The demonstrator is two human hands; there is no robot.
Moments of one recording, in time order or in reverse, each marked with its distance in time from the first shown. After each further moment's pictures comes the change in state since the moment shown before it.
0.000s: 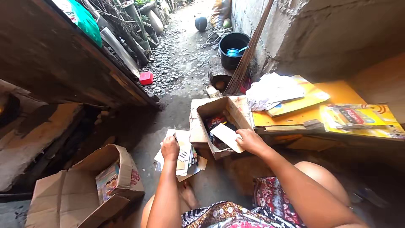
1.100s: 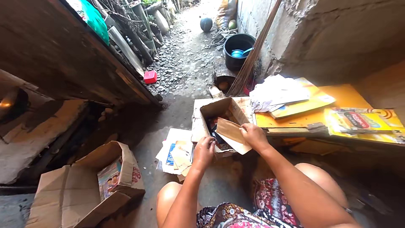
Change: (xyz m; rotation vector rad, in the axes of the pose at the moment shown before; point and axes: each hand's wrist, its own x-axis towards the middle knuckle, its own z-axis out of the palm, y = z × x) left_hand -0.055 0.103 -0.031 -0.599 -0.305 0.283; right_hand 0.002 -0.017 -0.017 0.108 0.242 0.082
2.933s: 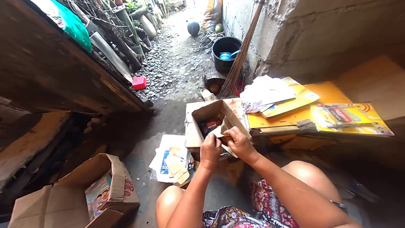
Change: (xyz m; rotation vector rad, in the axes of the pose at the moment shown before) left_hand 0.030 0.025 0.052 0.005 0.363 0.252; right_hand -0.021 -0.009 0.038 0.307 0.412 -0.533
